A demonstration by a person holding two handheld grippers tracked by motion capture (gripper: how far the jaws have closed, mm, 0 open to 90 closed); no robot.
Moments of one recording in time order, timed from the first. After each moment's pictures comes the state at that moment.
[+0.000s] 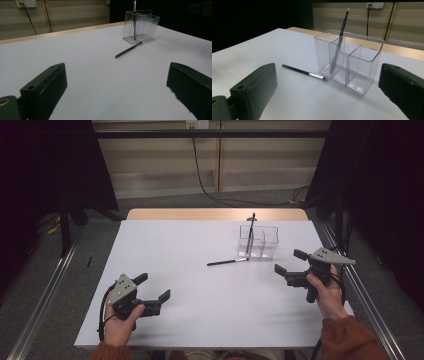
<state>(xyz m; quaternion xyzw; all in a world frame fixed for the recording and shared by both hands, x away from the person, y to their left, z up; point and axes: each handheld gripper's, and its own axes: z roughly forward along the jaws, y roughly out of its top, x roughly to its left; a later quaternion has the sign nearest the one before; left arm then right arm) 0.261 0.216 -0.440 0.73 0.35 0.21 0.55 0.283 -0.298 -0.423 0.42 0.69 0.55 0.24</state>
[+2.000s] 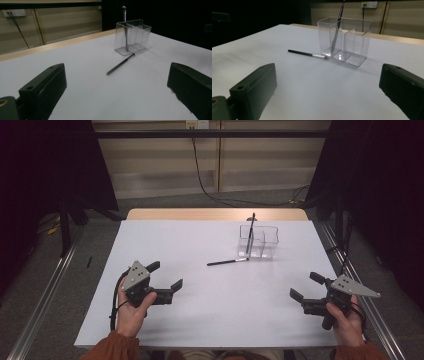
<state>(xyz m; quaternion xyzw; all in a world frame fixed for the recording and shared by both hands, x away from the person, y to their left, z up) 0.288 0.181 -0.419 0.74 0.31 0.20 0.57 0.215 -0.322 -0.440 0.42 0.68 0.55 0.25</state>
